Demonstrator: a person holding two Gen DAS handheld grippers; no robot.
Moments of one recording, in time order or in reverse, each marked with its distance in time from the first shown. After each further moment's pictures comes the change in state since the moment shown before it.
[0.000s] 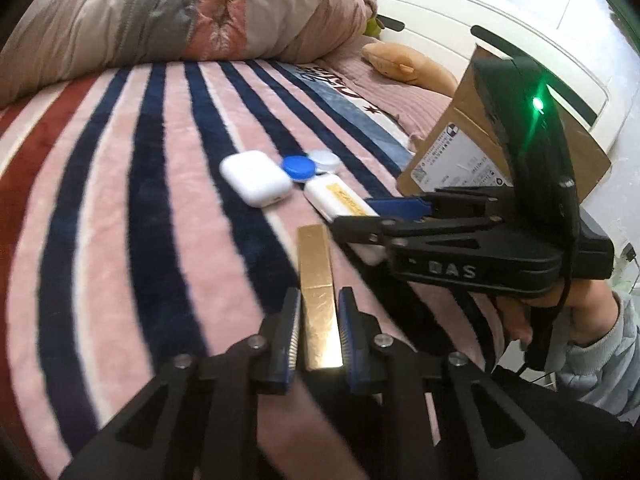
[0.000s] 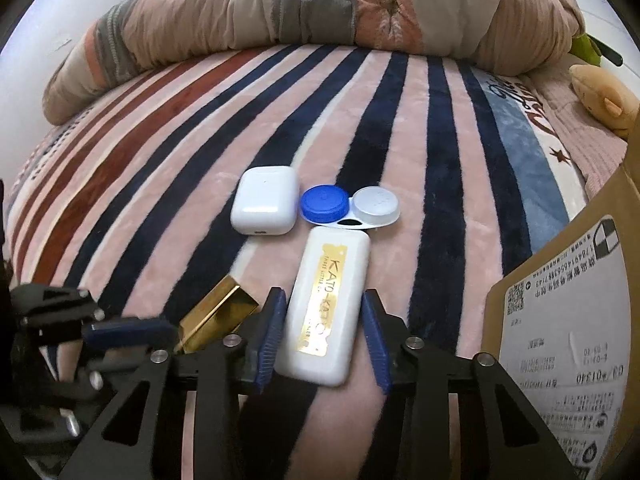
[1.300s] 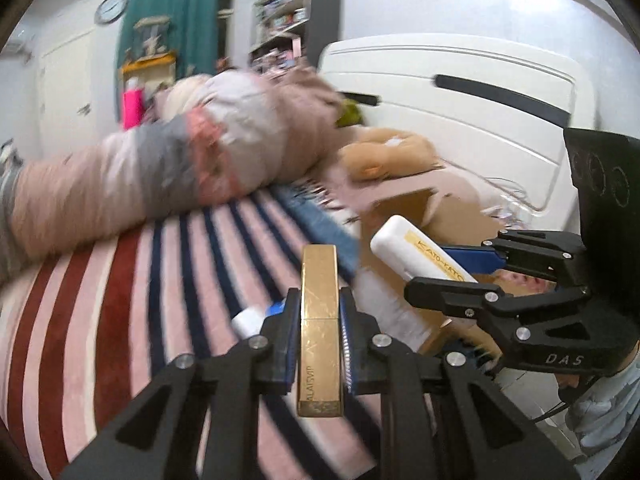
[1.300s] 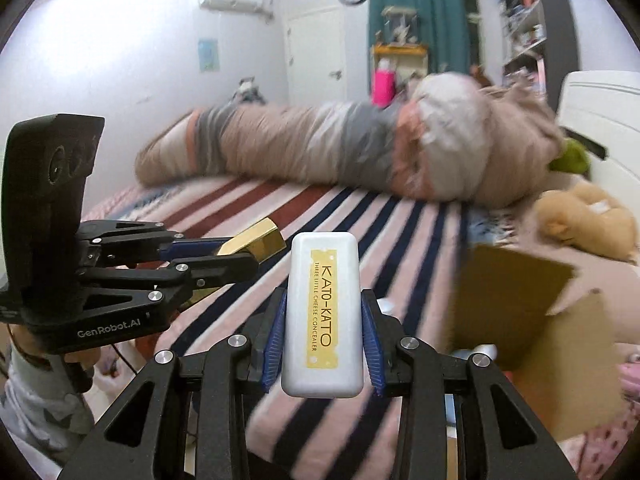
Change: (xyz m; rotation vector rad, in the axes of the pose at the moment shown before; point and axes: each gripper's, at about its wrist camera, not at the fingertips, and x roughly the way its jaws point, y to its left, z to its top) left arm -0.125 -0.145 0.062 0.230 -0.275 0.182; right arm -0.222 0.008 -0.047 -0.114 -0.442 0.099
